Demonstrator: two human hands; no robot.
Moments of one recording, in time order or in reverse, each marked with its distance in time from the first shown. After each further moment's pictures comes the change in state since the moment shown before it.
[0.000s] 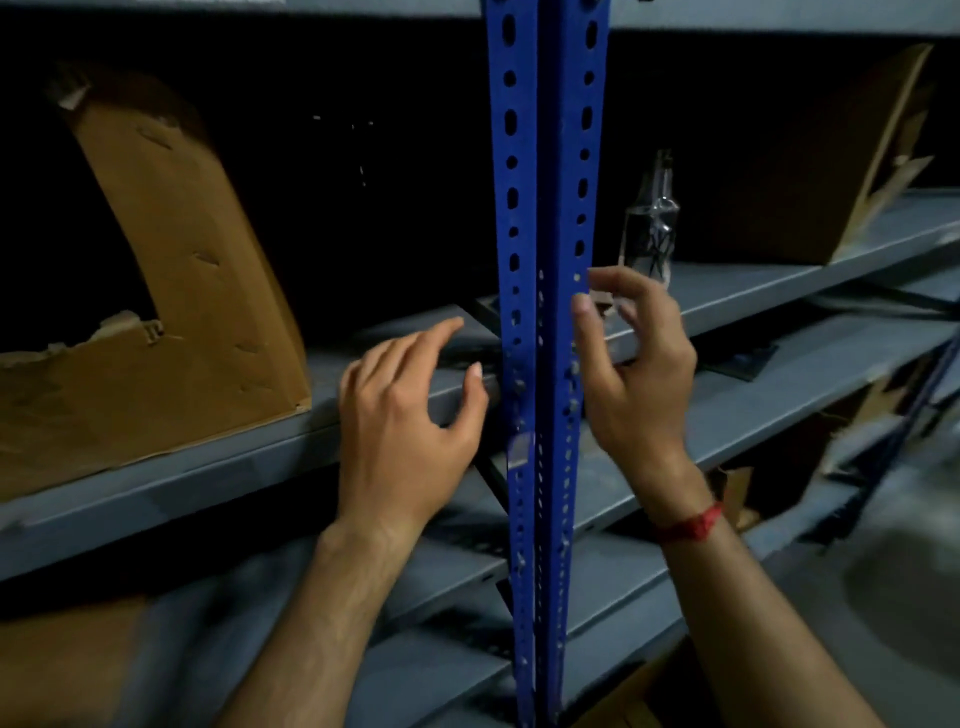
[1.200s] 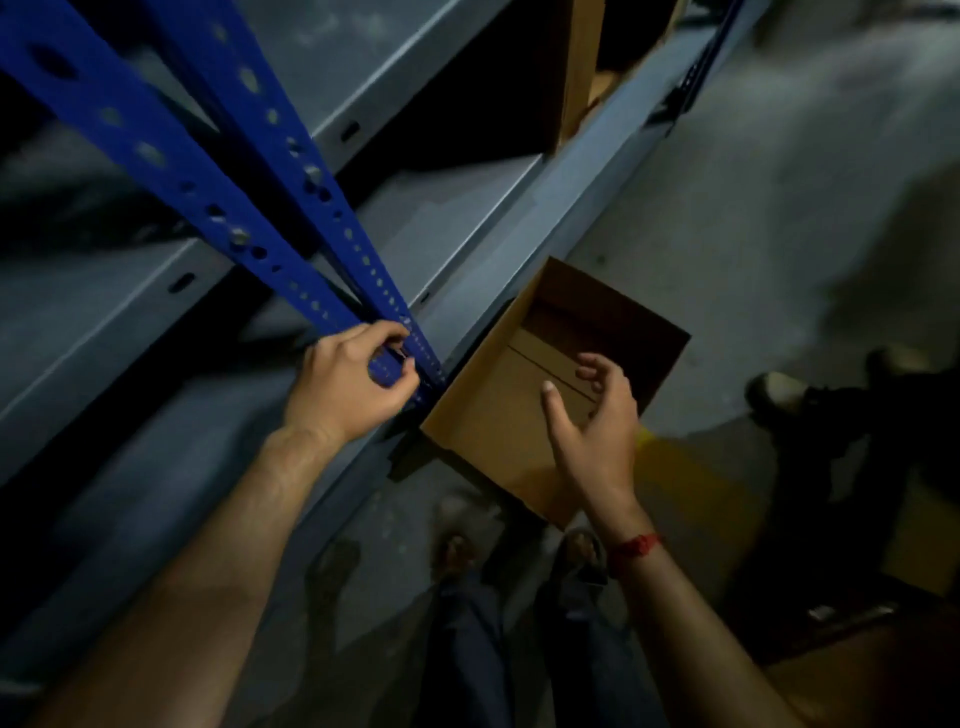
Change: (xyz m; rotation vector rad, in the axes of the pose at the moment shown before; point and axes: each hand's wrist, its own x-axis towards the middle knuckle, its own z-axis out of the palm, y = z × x) left_hand -0.311 -0.088 0.252 -0.175 -1.006 -0.047; right_hand -0.436 0.165 -0.147 -0.509 -0.123 1.171
